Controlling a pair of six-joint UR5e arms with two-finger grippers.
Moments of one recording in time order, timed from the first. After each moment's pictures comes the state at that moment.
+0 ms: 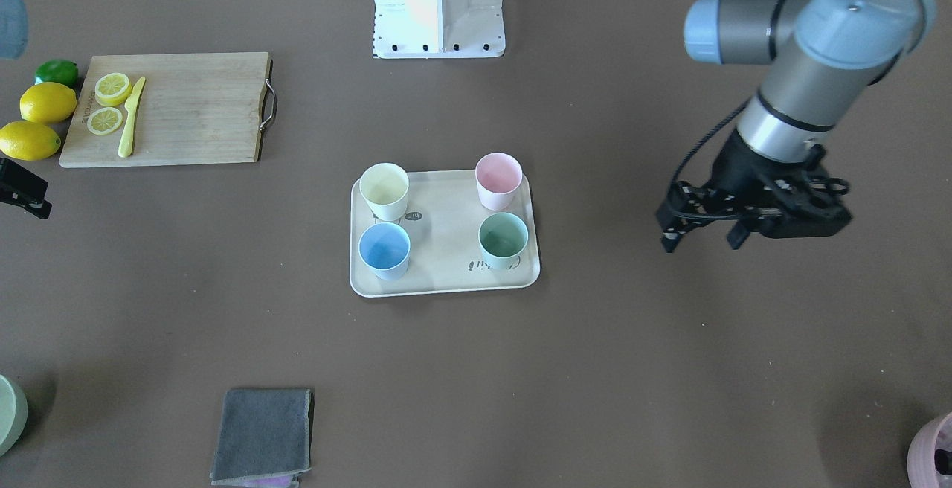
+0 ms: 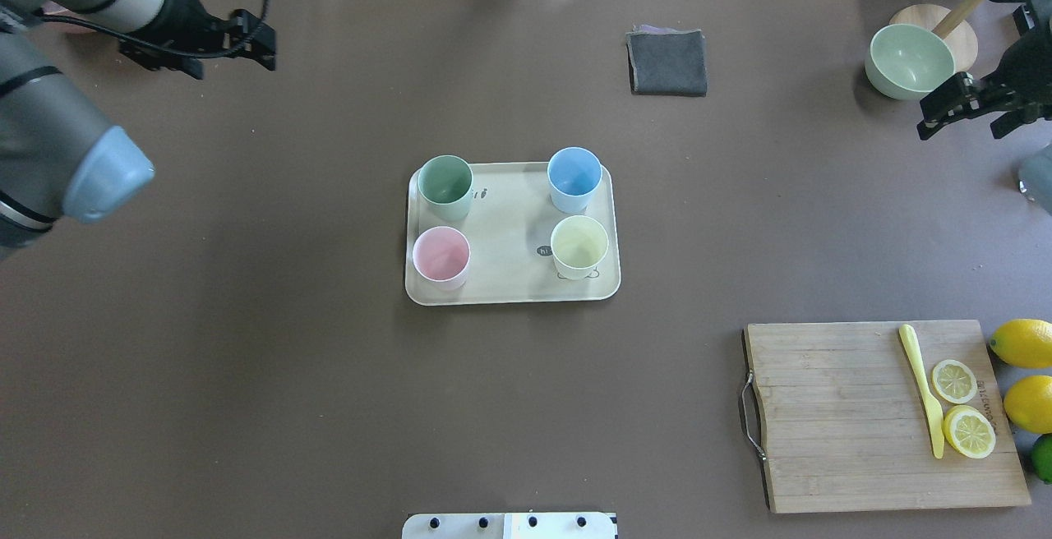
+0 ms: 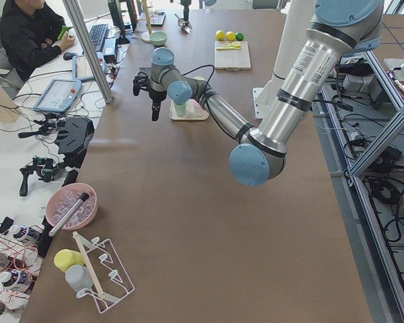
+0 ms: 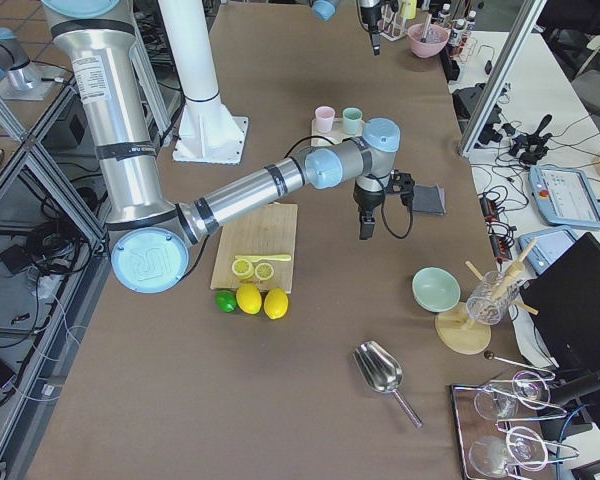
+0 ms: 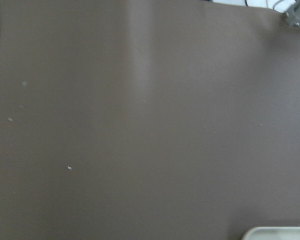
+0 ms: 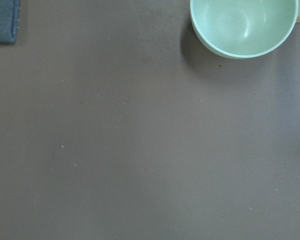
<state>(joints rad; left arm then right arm) -1.06 -2.01 -1.73 -1.76 -2.06 -0.92 1.22 -1.39 1.82 -1.66 2.27 0.47</state>
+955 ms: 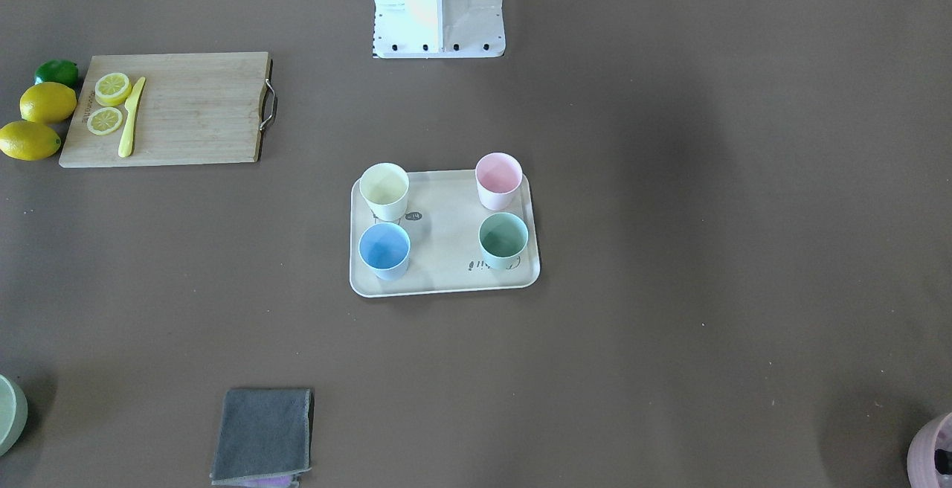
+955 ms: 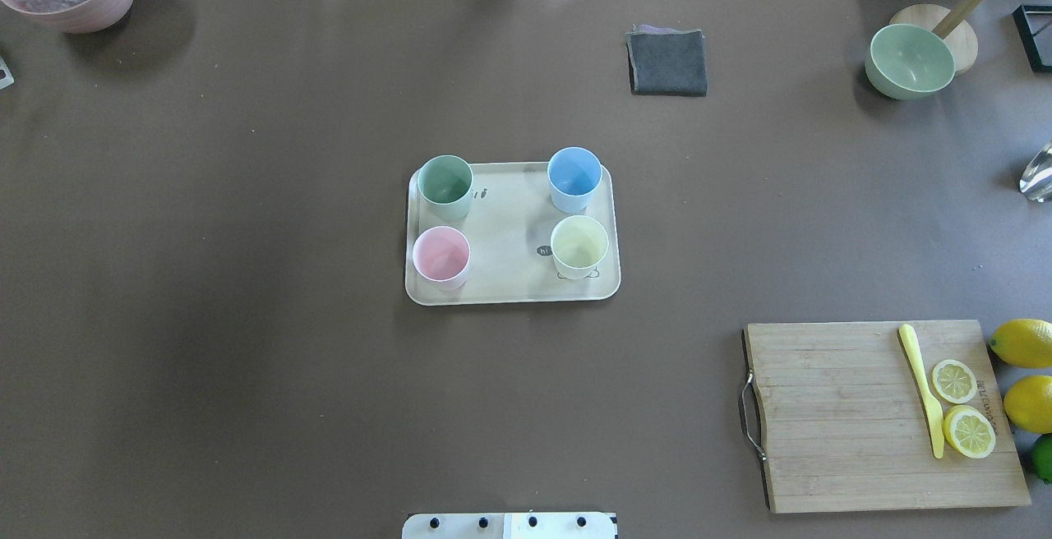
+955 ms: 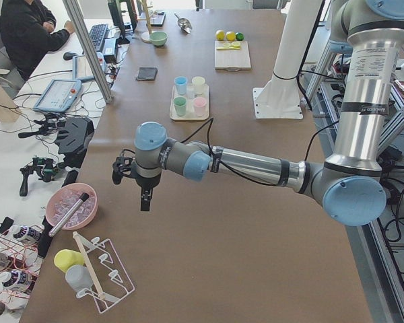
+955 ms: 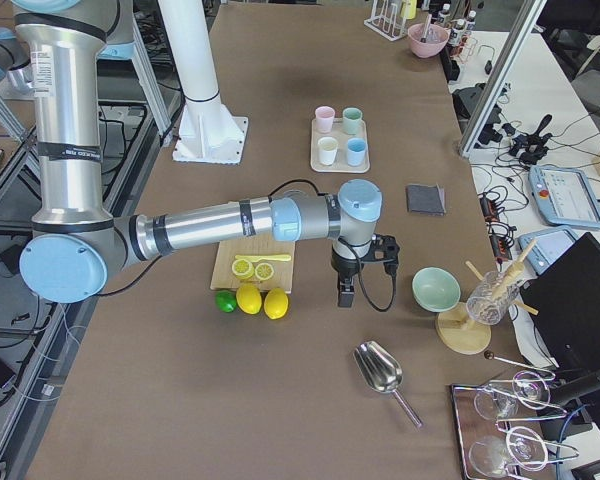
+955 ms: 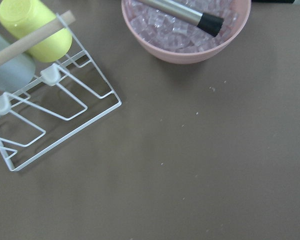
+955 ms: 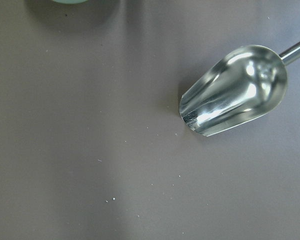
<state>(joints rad) -1.50 -1.62 -1.65 -1.78 -2.27 -0.34 1.45 -1.60 1.79 -1.66 2.27 0.15</state>
